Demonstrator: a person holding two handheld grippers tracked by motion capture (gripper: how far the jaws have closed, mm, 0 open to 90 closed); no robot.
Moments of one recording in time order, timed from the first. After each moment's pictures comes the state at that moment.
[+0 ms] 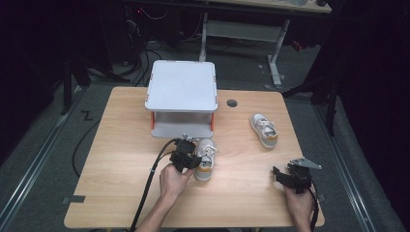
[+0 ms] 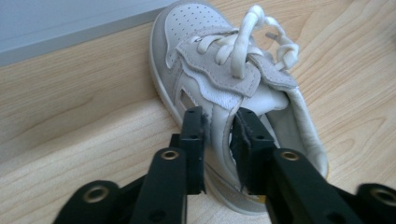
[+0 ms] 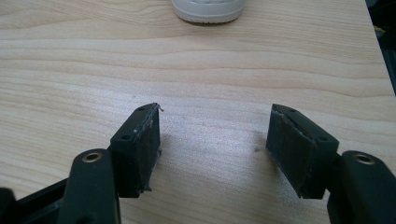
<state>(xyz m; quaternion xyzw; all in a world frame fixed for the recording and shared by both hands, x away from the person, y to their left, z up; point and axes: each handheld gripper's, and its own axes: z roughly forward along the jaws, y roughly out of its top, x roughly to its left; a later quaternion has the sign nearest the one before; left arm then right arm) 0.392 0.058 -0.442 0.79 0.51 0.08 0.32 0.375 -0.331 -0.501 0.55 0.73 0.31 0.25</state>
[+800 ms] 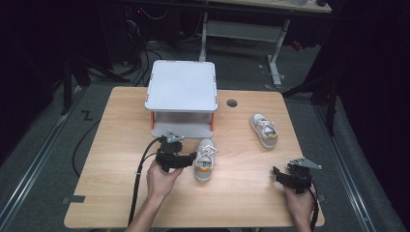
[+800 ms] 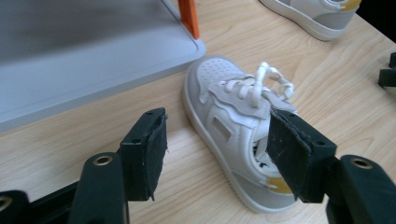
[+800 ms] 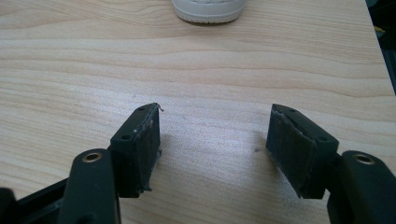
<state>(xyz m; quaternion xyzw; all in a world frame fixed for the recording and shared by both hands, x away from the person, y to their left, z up) 0.374 0.103 -0.419 0.76 0.49 0.14 0.40 0.375 -0.331 -0.501 0.55 0.73 0.31 0.25</state>
